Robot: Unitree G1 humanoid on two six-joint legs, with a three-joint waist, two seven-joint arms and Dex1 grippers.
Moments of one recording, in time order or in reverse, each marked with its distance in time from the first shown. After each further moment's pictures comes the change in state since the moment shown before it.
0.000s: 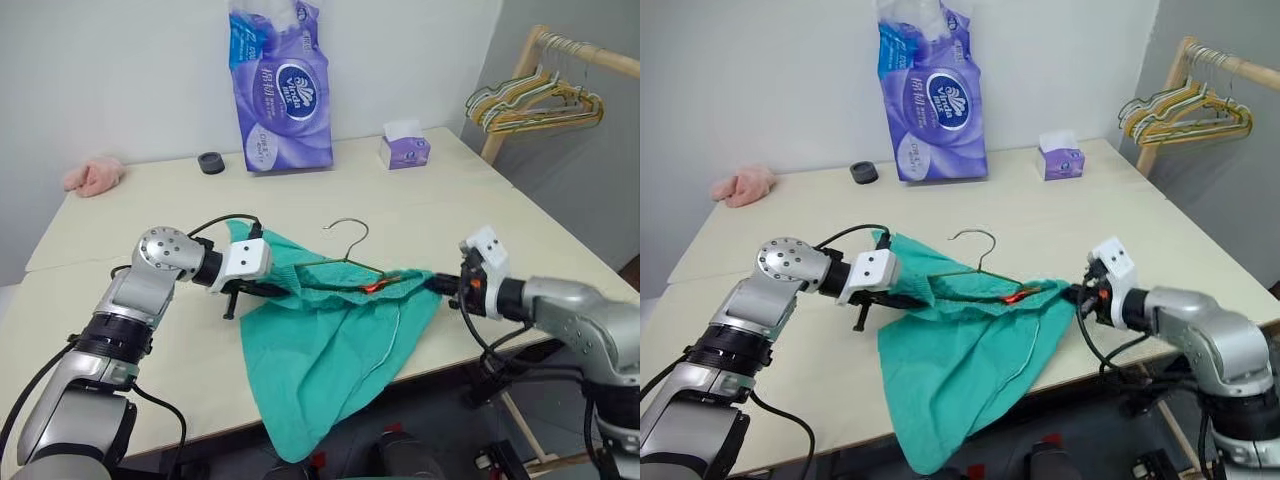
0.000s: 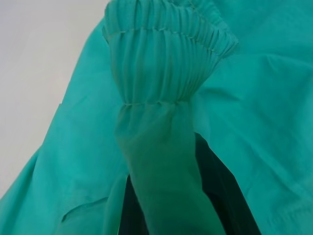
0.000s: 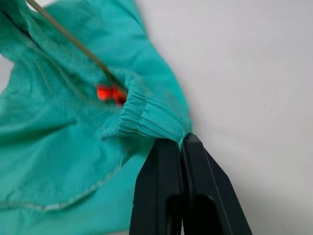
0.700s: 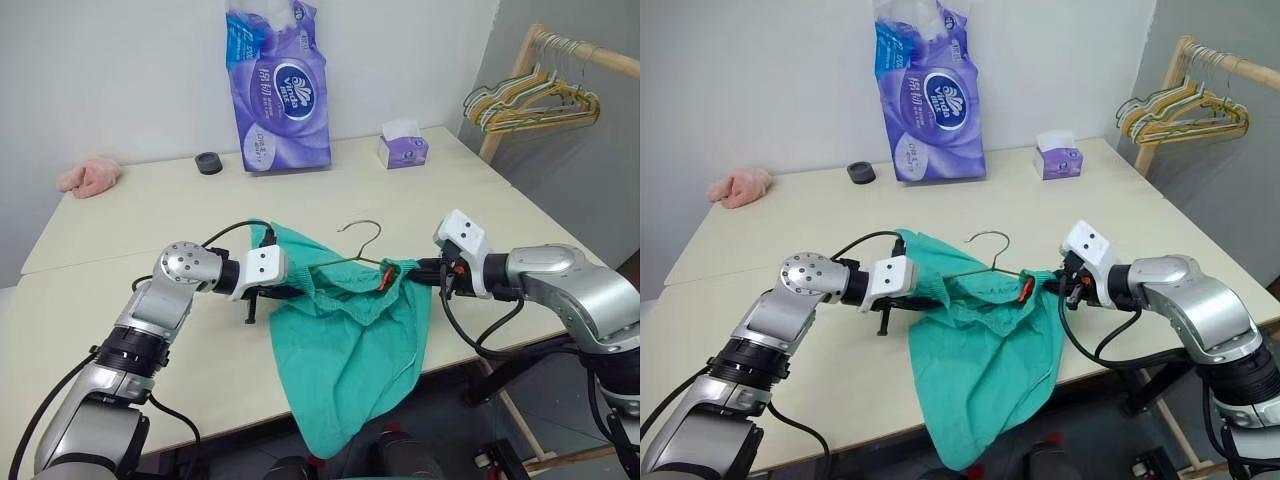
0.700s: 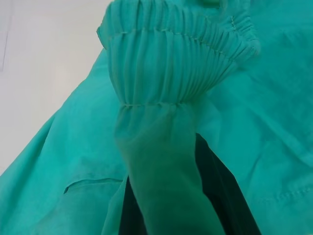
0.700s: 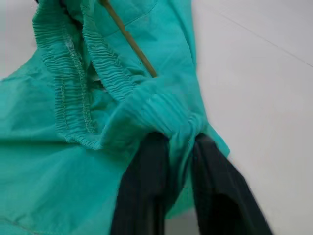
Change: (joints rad) left arm 0.053 -0.066 -0.001 -0.047 0.031 0.028 0.138; right arm -0.087 -0.087 0.183 0.021 -0.099 -0.119 0.119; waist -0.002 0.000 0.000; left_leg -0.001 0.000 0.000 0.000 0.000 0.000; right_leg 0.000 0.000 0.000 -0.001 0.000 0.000
